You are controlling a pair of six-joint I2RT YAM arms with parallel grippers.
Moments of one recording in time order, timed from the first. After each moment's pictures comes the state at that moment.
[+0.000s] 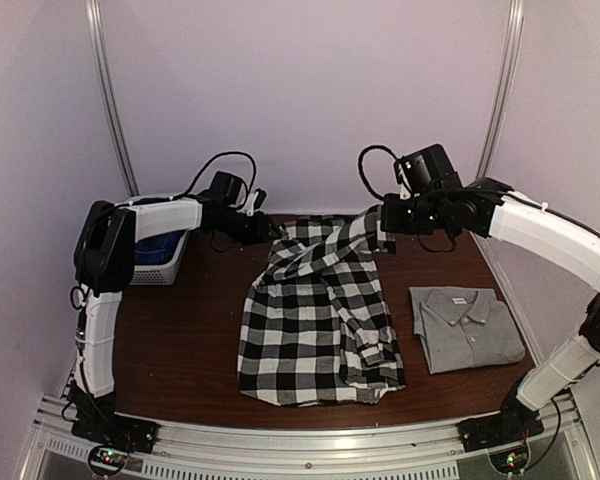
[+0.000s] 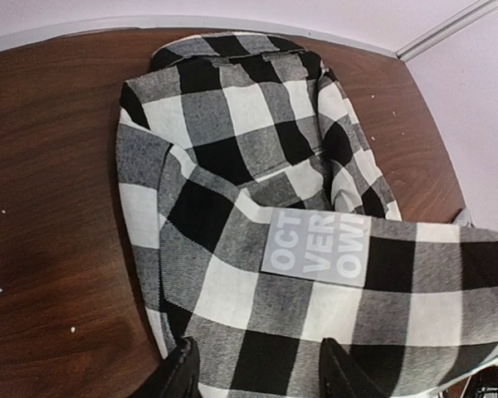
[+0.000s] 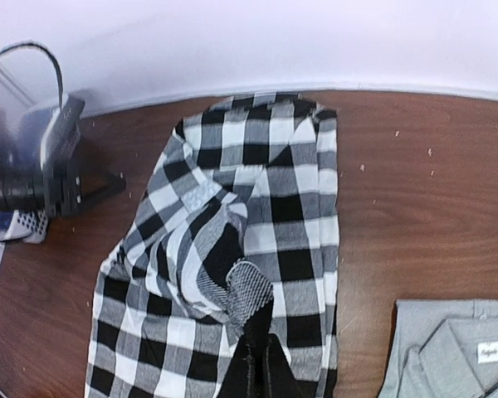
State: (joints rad) left arm -0.45 2.23 1.79 -0.32 0.45 -0.35; right arm 0.71 1.47 1.37 -0.59 0.28 0.55
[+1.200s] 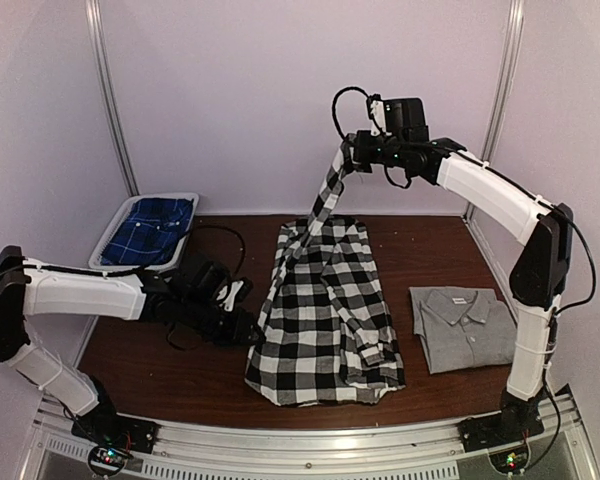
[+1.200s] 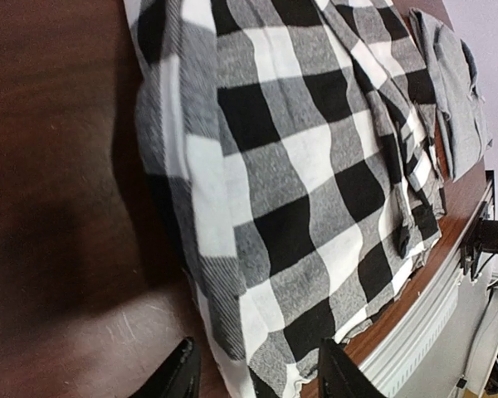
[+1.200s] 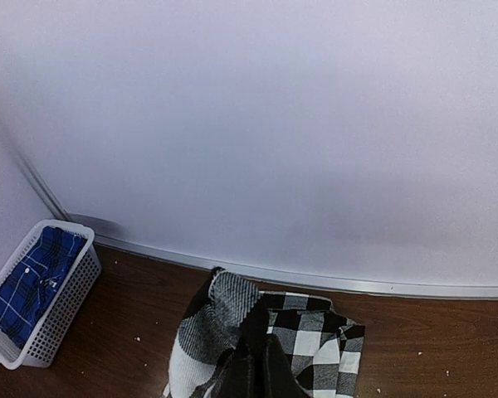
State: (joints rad) left arm -0.80 1.46 0.80 -0.25 0.31 -0.64; right arm 0.52 1.98 2.04 -0.34 0.16 0.25
